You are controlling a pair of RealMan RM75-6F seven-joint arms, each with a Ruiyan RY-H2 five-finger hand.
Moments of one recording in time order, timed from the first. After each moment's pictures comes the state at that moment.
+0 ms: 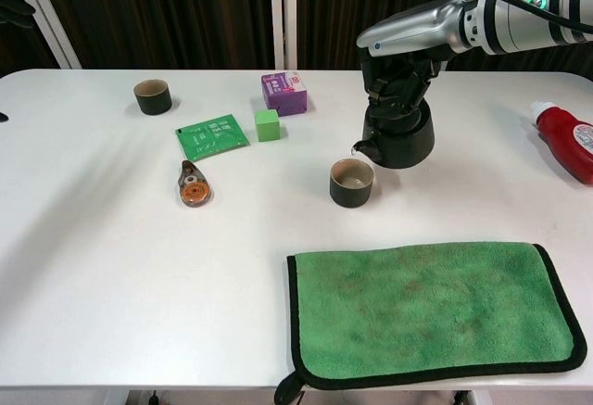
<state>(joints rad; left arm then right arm) -0.44 -1.31 -0.10 -1.39 1.46 1.23 -0.17 1.10 -1.31 0.10 -1.37 -1.45 0.49 0.10</state>
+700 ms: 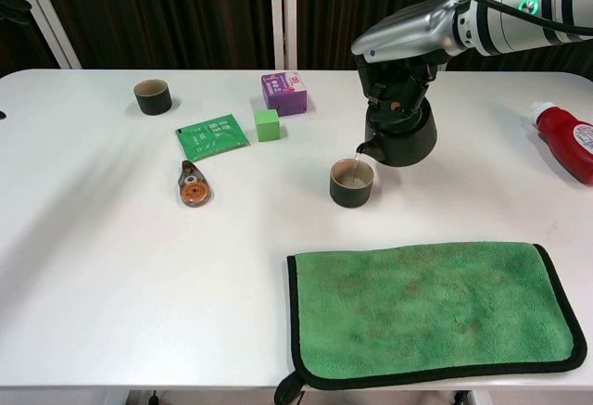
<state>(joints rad) -0.44 -1.32 -0.10 -1.38 1.47 1.24 -0.20 1.12 -1.30 0.09 -1.41 -1.35 0.48 -0.08</state>
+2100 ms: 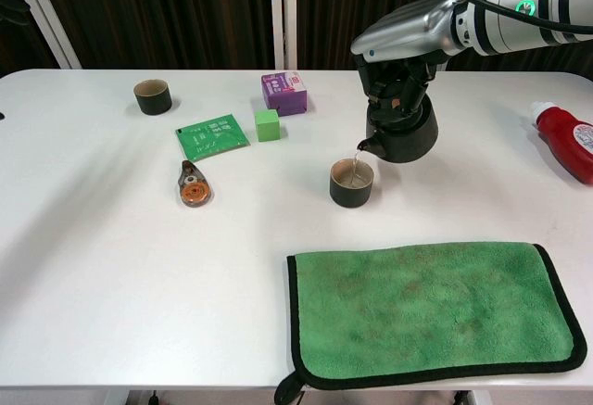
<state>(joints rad) -0.44 -1.31 -0.10 -1.37 1.48 1.25 -0.21 1.13 -1.31 0.08 -1.44 -1.24 0.49 -0.20</state>
